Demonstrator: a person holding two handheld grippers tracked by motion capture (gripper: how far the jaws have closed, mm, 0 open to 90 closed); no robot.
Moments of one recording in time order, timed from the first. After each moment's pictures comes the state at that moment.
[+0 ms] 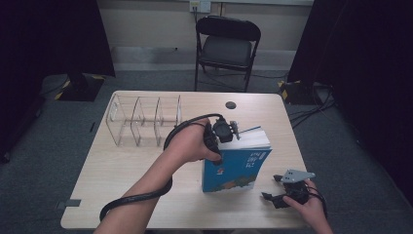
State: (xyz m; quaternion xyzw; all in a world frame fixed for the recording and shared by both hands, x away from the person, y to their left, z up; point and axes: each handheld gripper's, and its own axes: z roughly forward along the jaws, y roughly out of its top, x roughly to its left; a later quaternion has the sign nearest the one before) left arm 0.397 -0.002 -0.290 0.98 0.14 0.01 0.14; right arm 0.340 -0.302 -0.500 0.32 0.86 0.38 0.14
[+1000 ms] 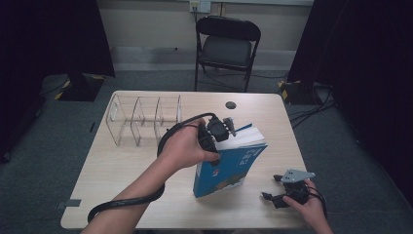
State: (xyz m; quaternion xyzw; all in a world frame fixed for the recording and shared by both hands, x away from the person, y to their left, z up) left arm 0.386 0.014 -0.276 0.97 0.21 0.00 0.15; right arm 0.340 -0.302 -0.500 0.32 0.86 0.37 0.14
